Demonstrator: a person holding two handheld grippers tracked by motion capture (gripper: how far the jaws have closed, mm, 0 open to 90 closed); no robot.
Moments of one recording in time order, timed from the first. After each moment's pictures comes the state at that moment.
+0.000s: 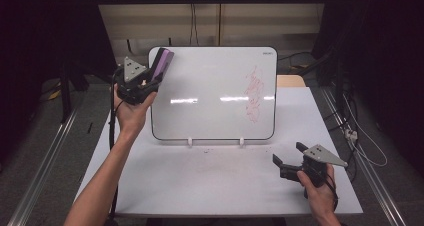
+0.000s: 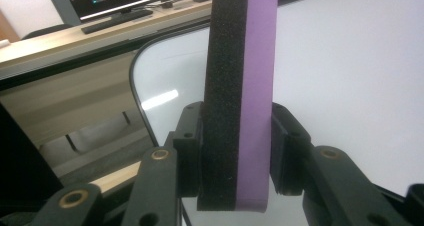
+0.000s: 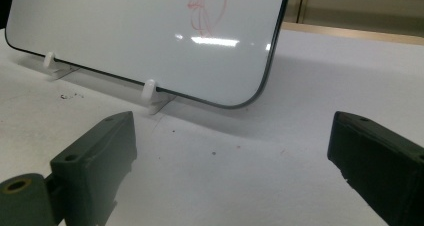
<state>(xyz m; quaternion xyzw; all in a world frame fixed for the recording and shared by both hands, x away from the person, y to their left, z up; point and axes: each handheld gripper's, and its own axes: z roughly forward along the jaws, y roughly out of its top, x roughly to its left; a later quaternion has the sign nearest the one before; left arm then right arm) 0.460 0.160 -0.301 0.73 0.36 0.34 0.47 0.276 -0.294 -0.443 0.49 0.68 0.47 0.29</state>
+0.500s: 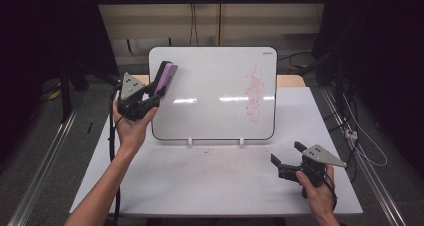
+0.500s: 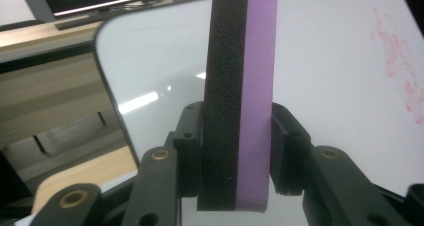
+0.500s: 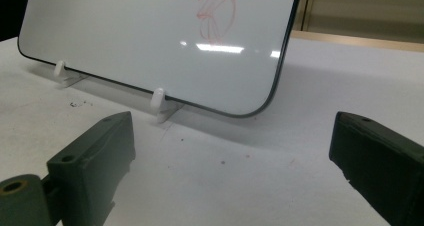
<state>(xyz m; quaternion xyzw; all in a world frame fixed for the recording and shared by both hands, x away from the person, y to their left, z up) 0.425 0.161 -0.321 0.73 0.35 0.31 0.50 0.276 -0.290 -0.442 0.48 0.67 0.48 0.29</state>
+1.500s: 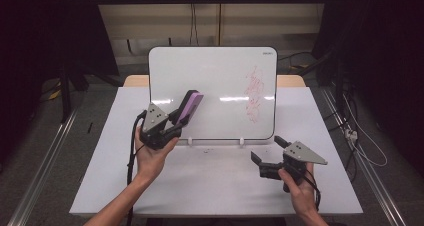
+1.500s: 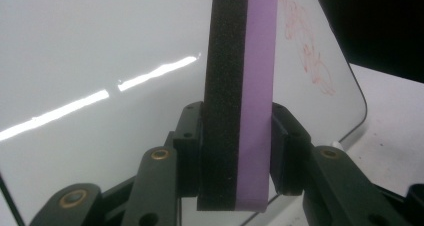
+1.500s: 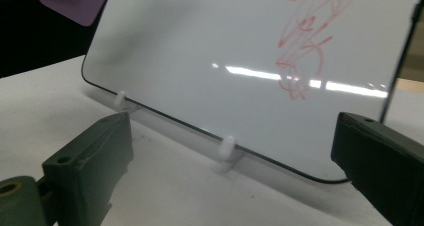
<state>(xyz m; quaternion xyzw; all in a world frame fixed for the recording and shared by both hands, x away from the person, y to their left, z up) 0.372 0.117 -0.362 0.75 0.32 0.24 0.52 0.286 -0.237 -0.429 0.42 0.68 0.53 0.28</state>
